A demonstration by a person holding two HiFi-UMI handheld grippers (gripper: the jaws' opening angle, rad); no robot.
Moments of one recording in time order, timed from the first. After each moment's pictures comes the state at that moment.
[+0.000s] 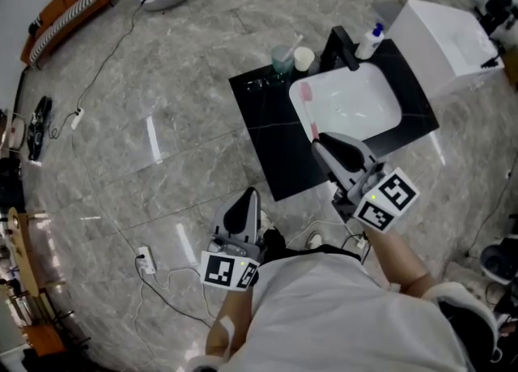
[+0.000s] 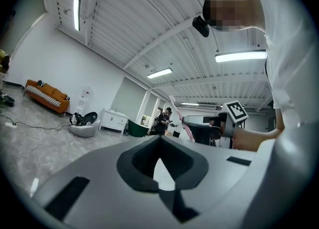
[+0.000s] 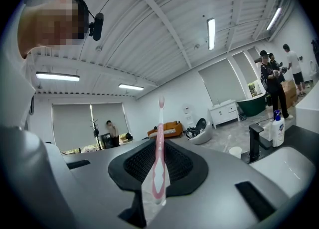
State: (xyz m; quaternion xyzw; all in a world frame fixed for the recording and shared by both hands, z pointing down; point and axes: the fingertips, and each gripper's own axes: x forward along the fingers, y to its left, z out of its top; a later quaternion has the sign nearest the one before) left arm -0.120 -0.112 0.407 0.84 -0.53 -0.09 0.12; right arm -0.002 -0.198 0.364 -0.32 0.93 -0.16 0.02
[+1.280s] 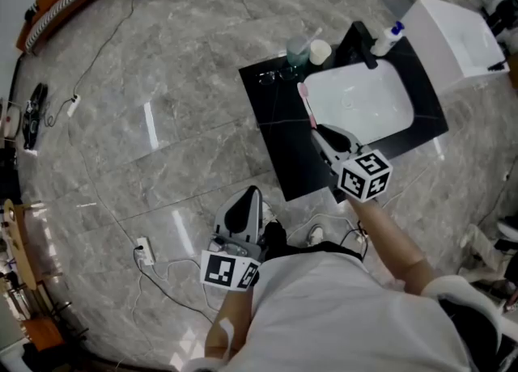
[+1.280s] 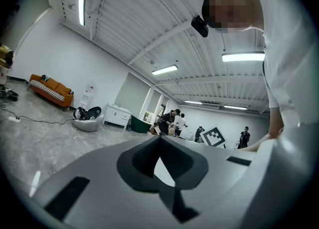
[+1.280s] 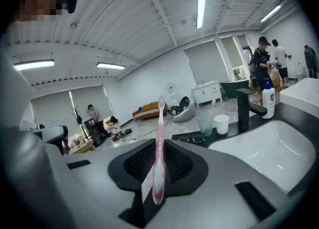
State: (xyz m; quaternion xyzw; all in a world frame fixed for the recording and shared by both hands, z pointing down) left arm -0.155 -0.128 0.431 0.83 -0.53 -0.08 0.15; right arm -0.017 -0.265 0.518 -0.38 0.89 -0.23 -0.09
